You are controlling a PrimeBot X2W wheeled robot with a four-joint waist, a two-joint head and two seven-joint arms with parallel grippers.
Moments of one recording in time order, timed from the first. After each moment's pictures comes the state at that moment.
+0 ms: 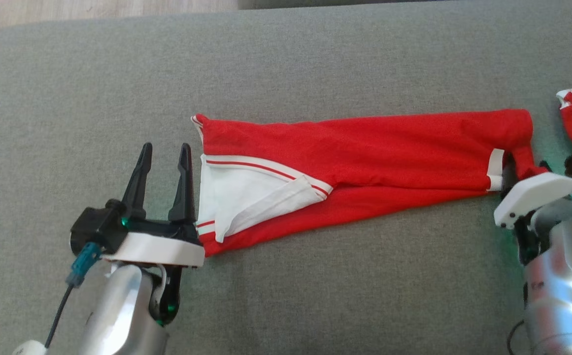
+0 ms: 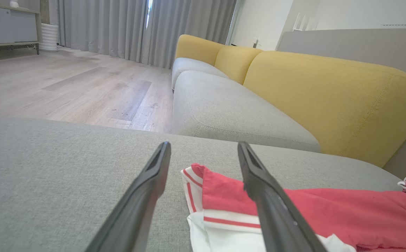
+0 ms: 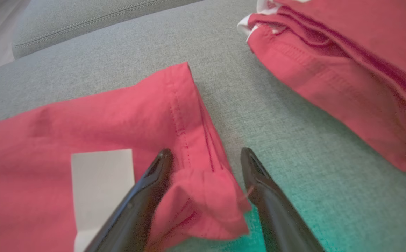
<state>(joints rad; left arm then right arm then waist) -0.30 0.05 -0.19 0.35 -0.33 -0.12 -0.26 -0.57 -0.06 -0.45 0.89 -0.10 0.13 0.04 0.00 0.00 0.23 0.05</state>
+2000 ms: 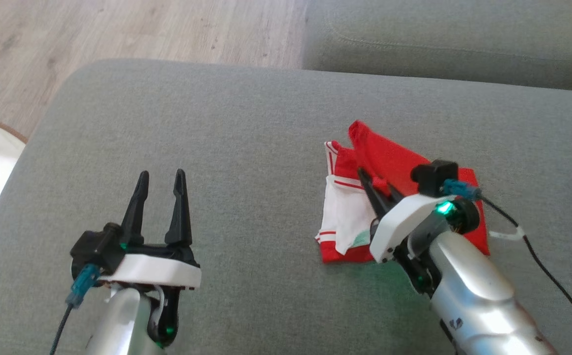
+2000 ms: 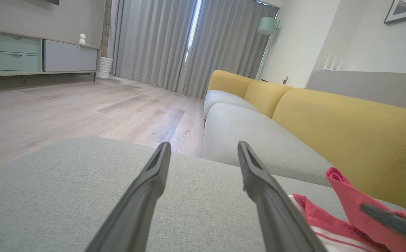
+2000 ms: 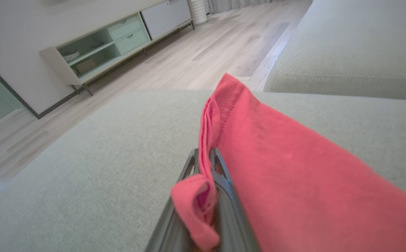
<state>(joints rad) -0.24 0.04 -0.17 0.38 -0.36 -0.12 -0.26 -0.50 -0.06 0.47 0.74 0.47 0.13 -0.03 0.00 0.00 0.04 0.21</state>
